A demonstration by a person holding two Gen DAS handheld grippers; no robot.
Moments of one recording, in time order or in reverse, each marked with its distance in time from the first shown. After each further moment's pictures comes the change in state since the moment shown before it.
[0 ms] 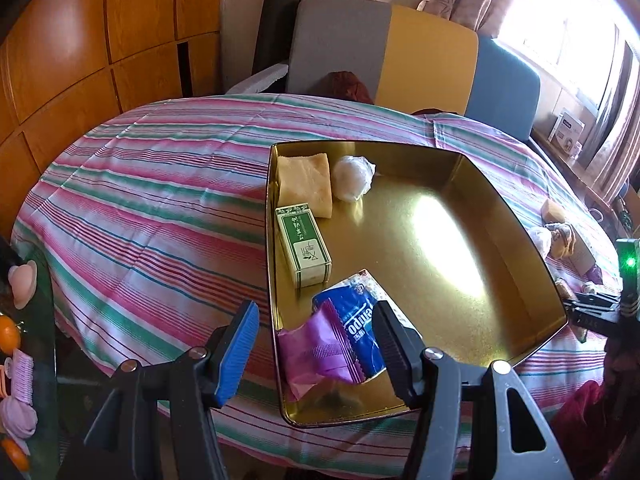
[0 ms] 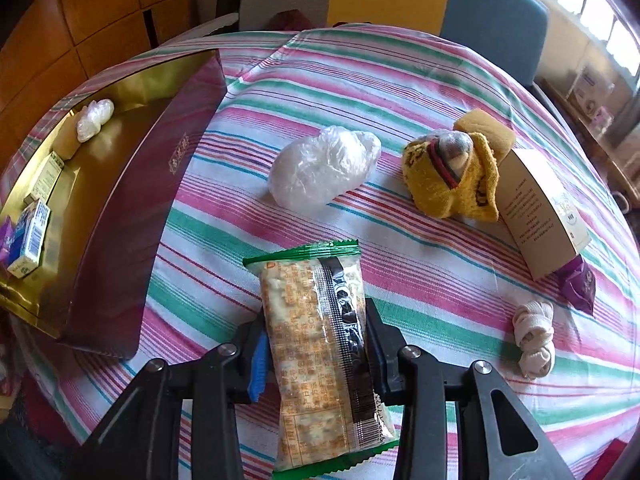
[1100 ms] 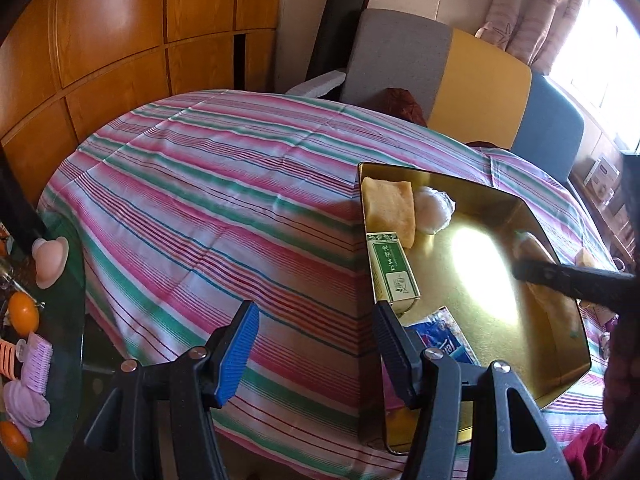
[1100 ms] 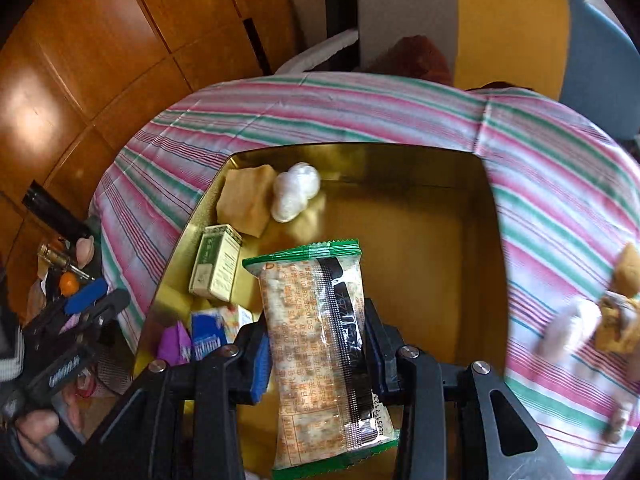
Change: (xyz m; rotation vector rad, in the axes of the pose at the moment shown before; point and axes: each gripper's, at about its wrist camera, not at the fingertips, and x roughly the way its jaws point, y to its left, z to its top) left arm 0.004 0.063 0.013 -0.146 -0.022 0.081; right arm -0.019 0.208 0.102 -0.114 -0.025 0.321
